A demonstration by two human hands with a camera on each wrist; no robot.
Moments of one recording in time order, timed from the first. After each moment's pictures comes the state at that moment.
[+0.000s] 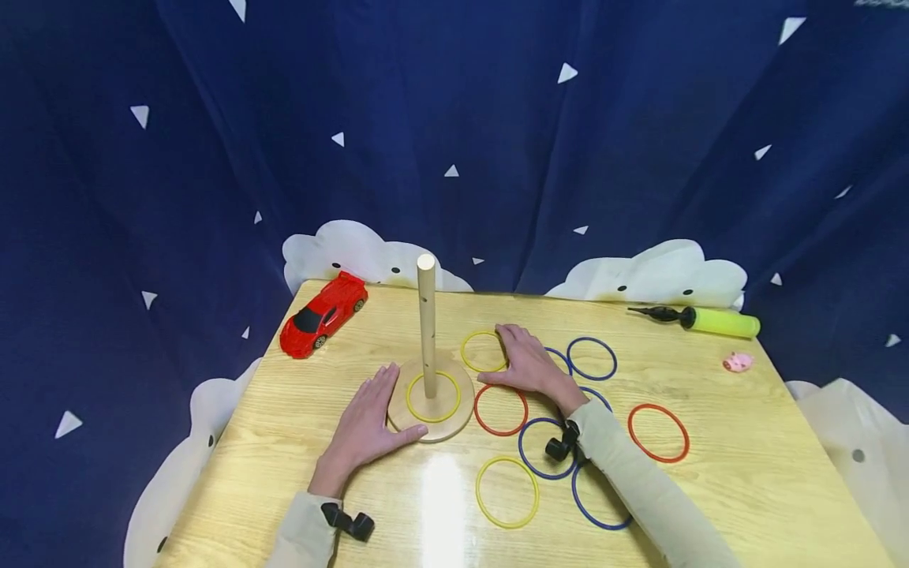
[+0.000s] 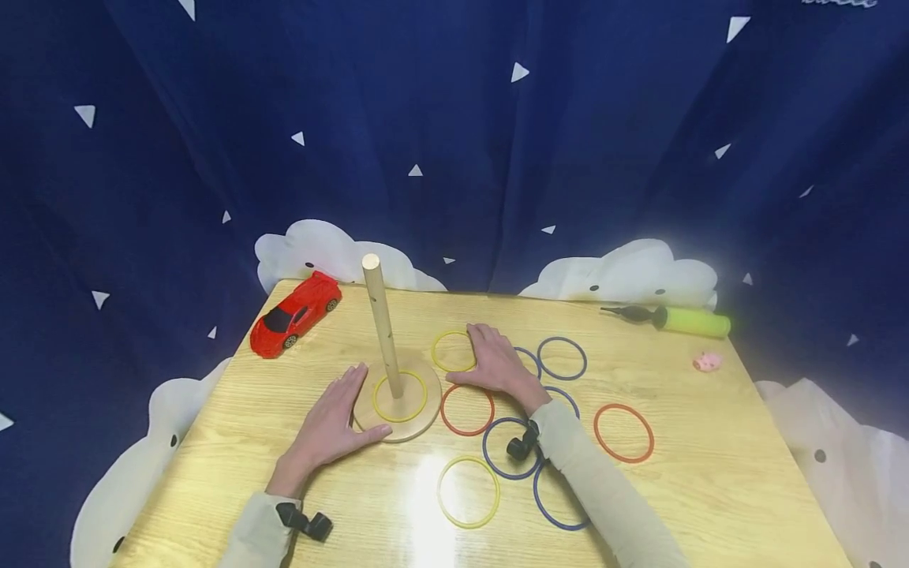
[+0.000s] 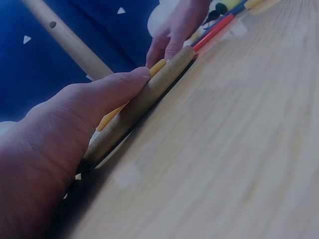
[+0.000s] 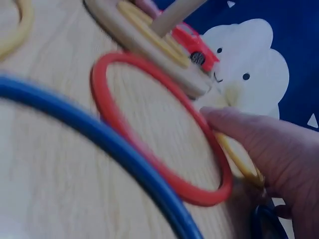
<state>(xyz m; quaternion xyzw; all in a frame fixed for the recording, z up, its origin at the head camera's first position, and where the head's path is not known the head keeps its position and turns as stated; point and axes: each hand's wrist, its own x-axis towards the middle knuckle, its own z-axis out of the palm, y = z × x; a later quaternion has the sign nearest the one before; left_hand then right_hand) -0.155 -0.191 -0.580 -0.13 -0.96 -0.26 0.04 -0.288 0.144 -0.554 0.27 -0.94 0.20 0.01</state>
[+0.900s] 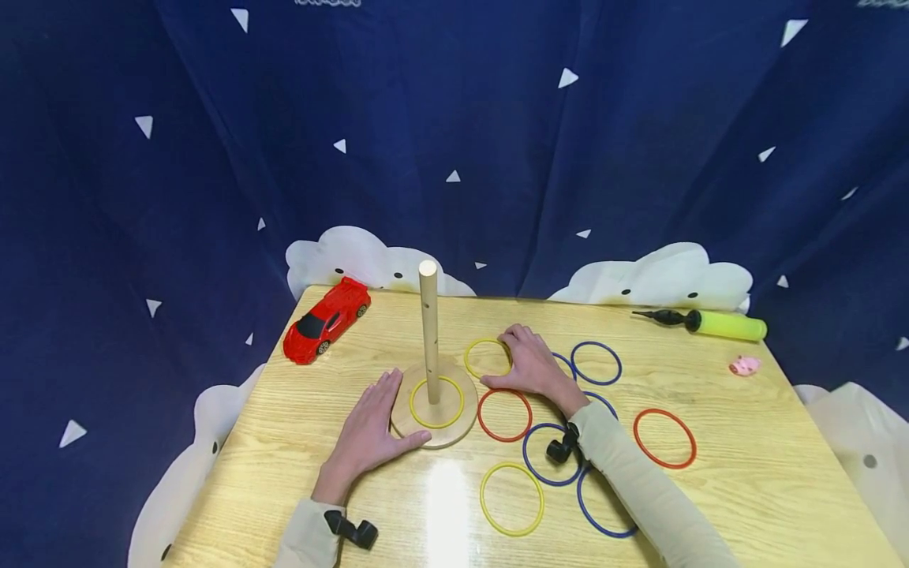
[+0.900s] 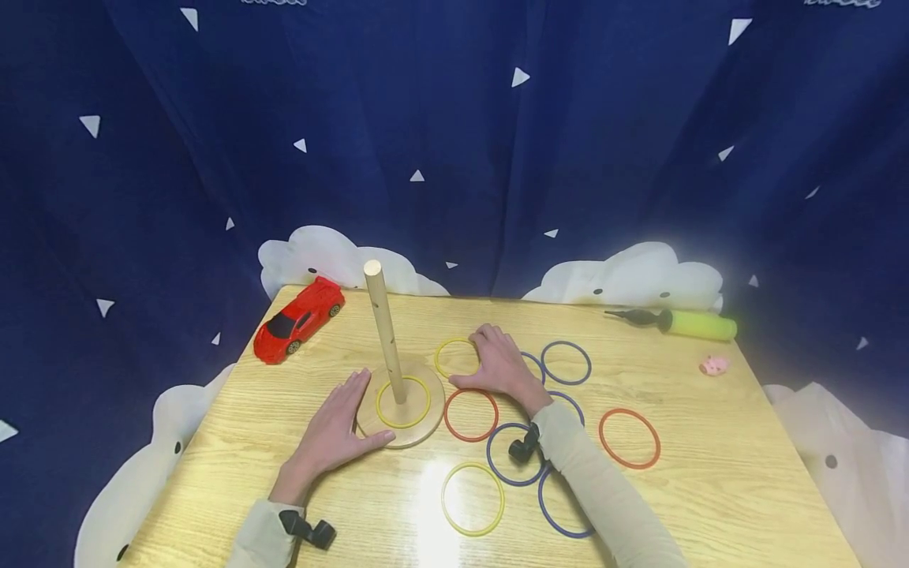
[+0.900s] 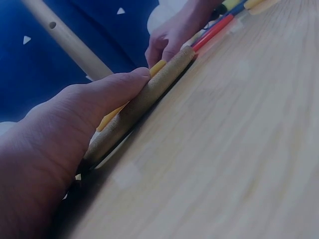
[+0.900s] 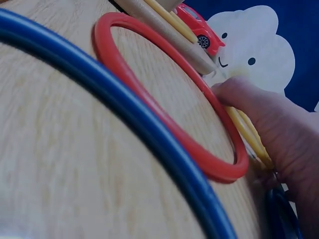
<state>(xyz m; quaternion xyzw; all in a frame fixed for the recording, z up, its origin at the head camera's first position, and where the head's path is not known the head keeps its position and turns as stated) -0.155 -0.191 -0.585 -0.13 -0.96 -0.25 0.04 -0.301 0.146 -0.568 0.28 -0.94 0.19 0.08</state>
